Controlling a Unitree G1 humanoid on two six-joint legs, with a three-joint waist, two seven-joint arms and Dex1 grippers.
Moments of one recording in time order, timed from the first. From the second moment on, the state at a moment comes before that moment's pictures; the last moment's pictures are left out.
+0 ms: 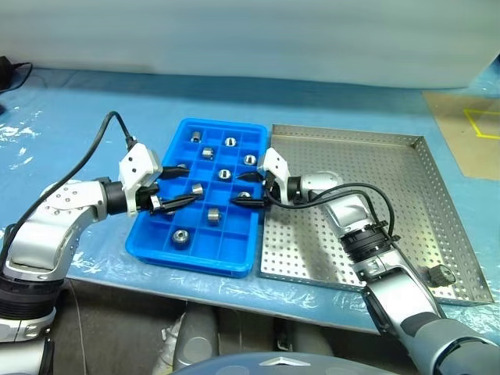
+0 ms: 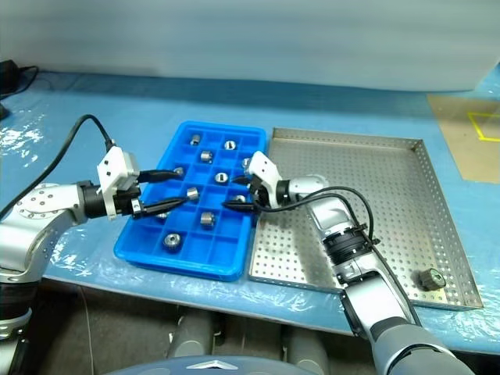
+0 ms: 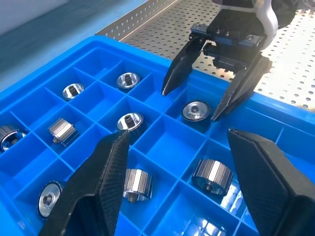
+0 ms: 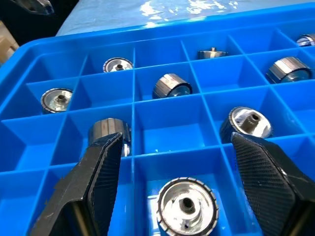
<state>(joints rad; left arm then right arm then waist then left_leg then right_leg) -0.30 0.77 0.08 -0.29 -0.44 0.50 -1.00 -0.68 -0.30 0.26 0.30 0.16 0.32 1.02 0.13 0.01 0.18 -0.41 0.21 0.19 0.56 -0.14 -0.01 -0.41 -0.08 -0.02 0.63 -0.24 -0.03</state>
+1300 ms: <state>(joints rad) -0.74 0.17 -0.31 0.36 -0.32 0.17 -1.36 0.25 -0.72 -0.52 -0.42 0.33 0.72 0.71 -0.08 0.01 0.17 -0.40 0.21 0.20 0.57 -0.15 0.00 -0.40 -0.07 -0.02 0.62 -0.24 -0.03</state>
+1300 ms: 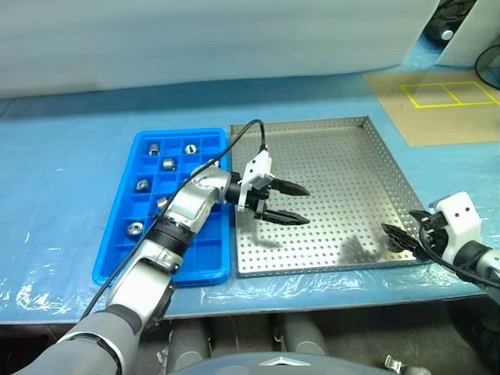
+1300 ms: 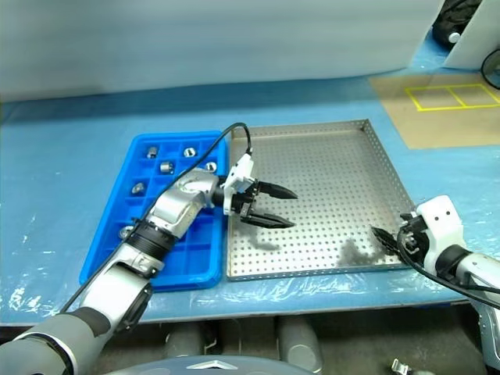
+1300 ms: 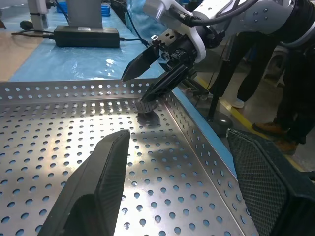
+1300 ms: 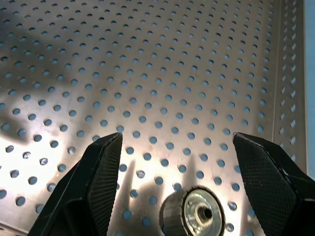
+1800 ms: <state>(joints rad) -0.63 0.25 -0.31 0.20 -0.33 0.25 -1.31 0.21 -0.76 -0.44 -0.17 0.28 0.56 0.73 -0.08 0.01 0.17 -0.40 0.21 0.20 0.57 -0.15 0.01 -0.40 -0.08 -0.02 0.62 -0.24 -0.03</state>
